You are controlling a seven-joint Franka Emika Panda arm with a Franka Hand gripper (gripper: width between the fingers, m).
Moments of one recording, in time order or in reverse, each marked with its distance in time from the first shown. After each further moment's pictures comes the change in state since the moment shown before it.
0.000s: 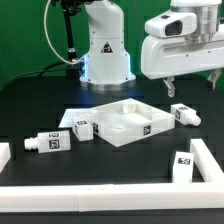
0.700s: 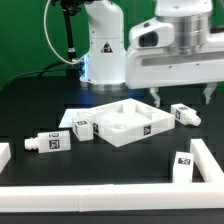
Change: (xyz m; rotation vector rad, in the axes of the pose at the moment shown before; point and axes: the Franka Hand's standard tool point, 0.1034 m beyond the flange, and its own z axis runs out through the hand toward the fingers) arm 0.044 0.050 0.001 0.047 -0.033 0.350
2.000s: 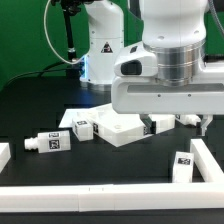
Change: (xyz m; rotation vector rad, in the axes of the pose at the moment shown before) arm 0.066 0.020 0.021 0.005 -0.092 0.178
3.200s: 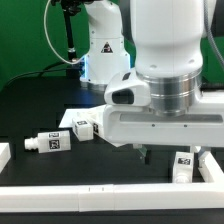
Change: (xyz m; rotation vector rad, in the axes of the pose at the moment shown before) arm 0.055 0.006 0.022 0.005 0.031 0.023
